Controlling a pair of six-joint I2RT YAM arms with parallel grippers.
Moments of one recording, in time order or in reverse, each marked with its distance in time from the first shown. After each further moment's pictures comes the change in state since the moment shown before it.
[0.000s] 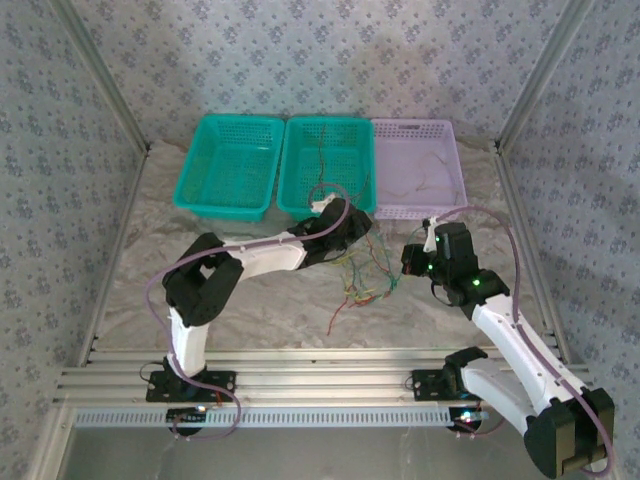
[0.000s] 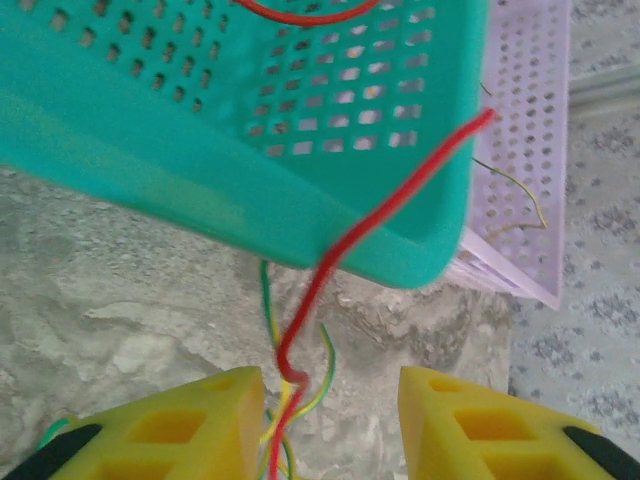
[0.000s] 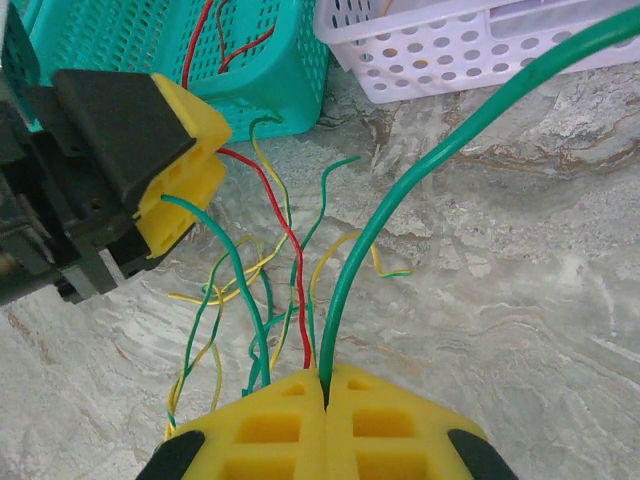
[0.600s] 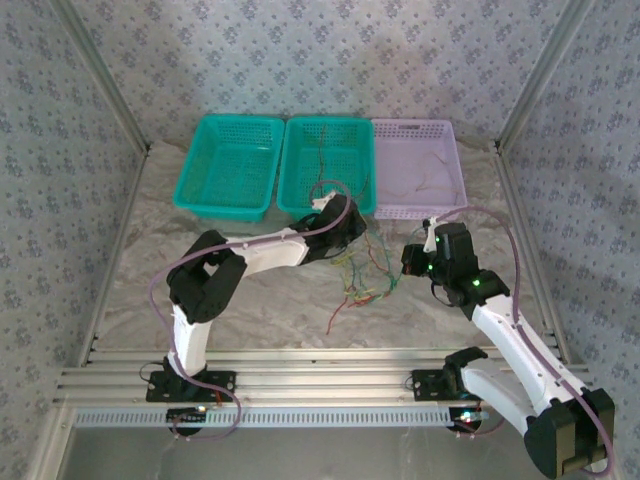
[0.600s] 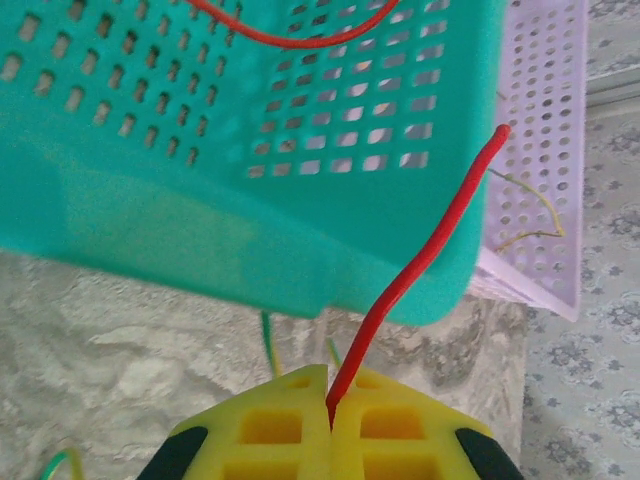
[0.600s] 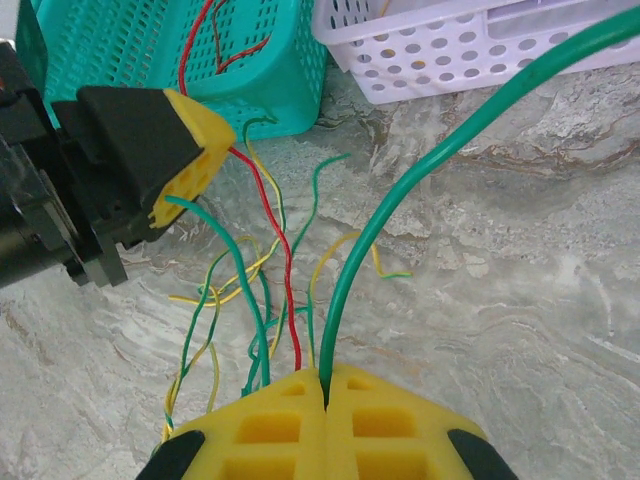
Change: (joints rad) left arm 0.011 0.026 0.057 -0.043 0.003 0.028; right arm 0.002 -0.002 -0.001 0.000 0.008 0.000
